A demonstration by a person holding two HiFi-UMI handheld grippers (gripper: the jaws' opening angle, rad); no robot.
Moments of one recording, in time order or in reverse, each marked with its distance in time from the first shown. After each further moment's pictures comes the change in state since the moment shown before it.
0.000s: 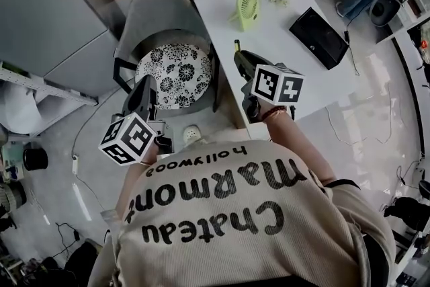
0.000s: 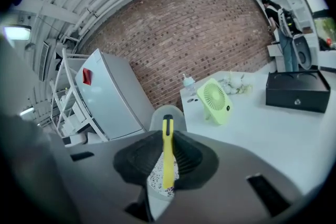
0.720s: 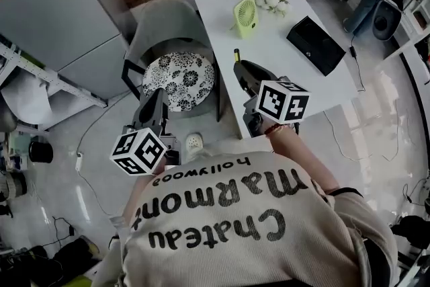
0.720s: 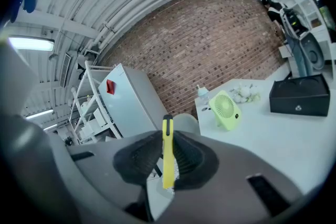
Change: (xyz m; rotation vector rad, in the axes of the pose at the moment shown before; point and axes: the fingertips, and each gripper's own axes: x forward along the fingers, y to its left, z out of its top) left arm -0.061 -0.072 -0.031 0.090 -0.056 -0.020; right arm -0.084 0.030 0.006 -0.031 -0.097 0.182
